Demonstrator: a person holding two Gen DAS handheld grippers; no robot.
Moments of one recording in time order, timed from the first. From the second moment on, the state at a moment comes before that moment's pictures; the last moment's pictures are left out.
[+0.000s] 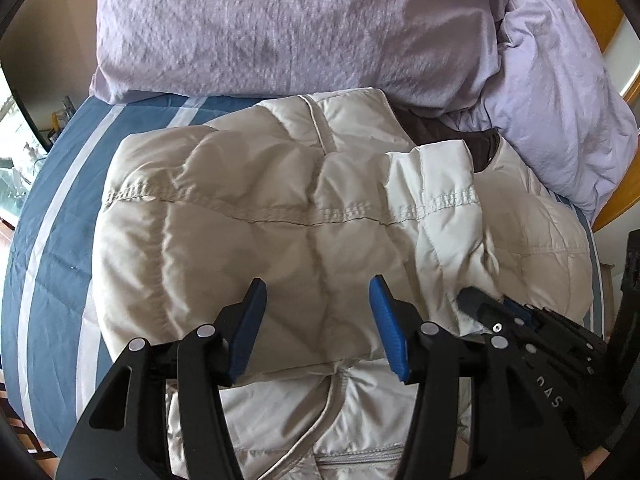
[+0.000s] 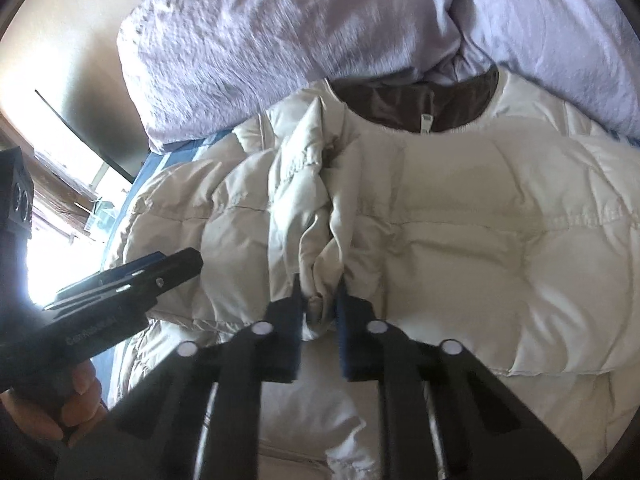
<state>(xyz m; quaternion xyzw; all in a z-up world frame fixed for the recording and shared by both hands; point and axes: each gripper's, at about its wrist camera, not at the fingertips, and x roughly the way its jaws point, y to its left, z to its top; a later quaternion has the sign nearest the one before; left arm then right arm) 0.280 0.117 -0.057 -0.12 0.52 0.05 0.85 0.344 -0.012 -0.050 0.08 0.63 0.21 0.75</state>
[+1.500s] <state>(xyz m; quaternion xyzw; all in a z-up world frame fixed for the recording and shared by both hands) 0.307 0.121 -0.077 -0.05 0.53 0.08 0.85 0.349 -0.076 -0.072 0.03 0.62 0.09 0.78</state>
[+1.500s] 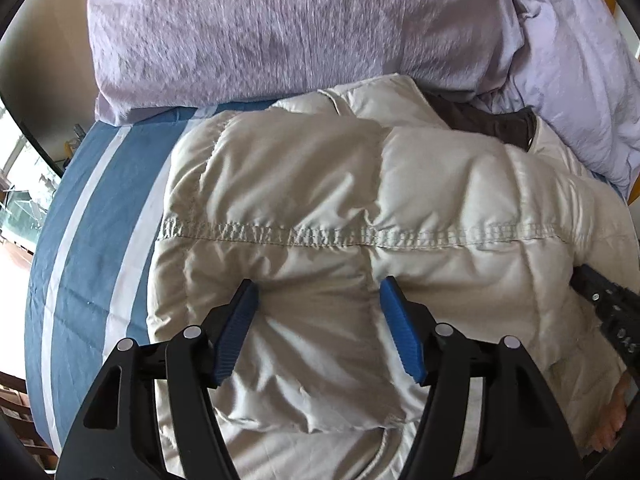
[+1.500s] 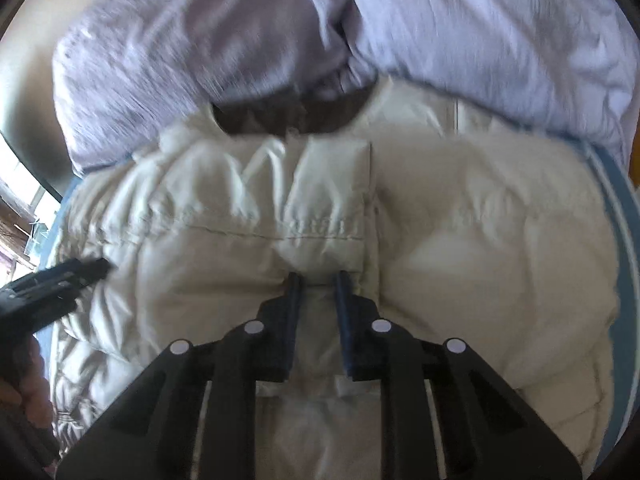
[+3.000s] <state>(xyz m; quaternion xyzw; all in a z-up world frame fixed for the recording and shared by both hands) 0.062 0.177 -0.078 -0.14 0.57 0.03 0.81 0.162 -0.340 -0.002 0.09 0.70 0.06 0.70</state>
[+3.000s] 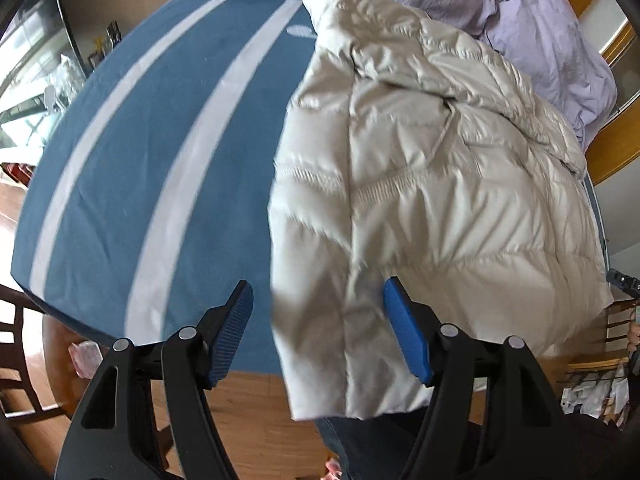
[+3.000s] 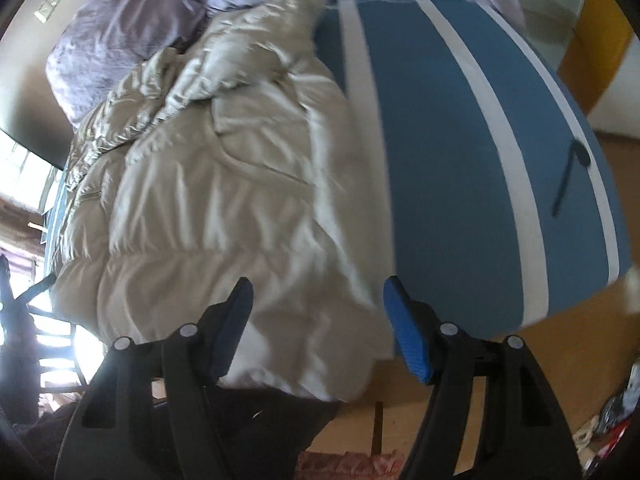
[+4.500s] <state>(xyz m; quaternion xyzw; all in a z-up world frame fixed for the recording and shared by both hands) 0.054 0.140 -0.053 -0.19 0.50 0.10 0.84 0.146 -0.382 0.006 0.22 0.66 0.21 0.69</state>
